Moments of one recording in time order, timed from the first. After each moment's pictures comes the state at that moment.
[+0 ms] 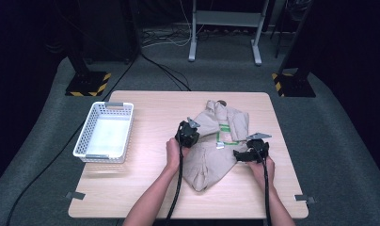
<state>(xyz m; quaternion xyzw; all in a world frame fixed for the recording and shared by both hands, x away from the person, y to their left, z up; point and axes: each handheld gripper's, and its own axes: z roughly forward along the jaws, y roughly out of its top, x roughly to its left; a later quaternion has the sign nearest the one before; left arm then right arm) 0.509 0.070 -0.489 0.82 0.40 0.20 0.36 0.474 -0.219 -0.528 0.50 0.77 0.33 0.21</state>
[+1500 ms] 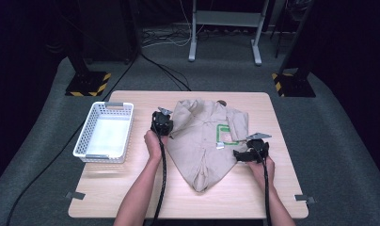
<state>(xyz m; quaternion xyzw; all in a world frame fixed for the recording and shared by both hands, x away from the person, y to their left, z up) 0.543 0.153 -0.484 0.74 0.52 0.25 0.34 0.474 -0.219 -0.528 0.50 0.77 0.33 0.21</state>
